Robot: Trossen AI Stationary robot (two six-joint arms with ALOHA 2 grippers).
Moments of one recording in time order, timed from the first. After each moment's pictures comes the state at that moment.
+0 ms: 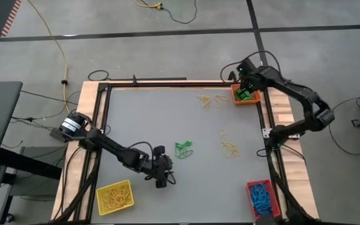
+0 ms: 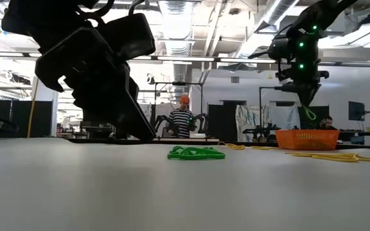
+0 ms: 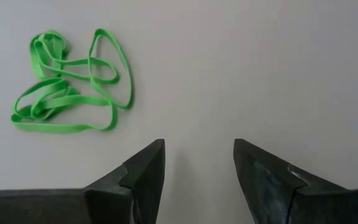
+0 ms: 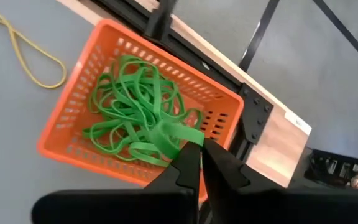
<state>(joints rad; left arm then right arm) -0.42 1.77 0.88 0.02 -0.35 -0.39 -0.93 1.37 1.05 -0.92 0.43 -0.03</state>
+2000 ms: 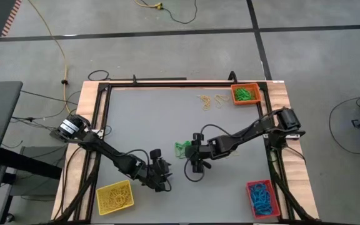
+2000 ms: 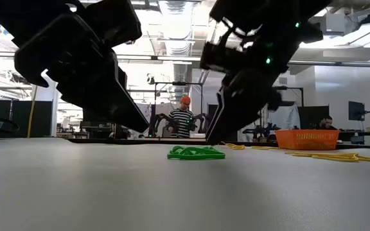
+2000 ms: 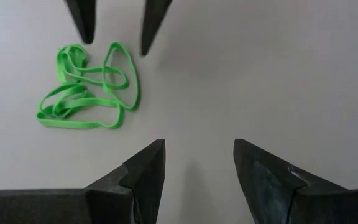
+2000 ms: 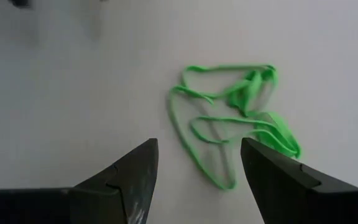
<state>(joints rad) -0.51 1.77 0.88 0.02 -0.53 -0.46 0.23 1.84 1.05 -0.18 0.28 0.15</state>
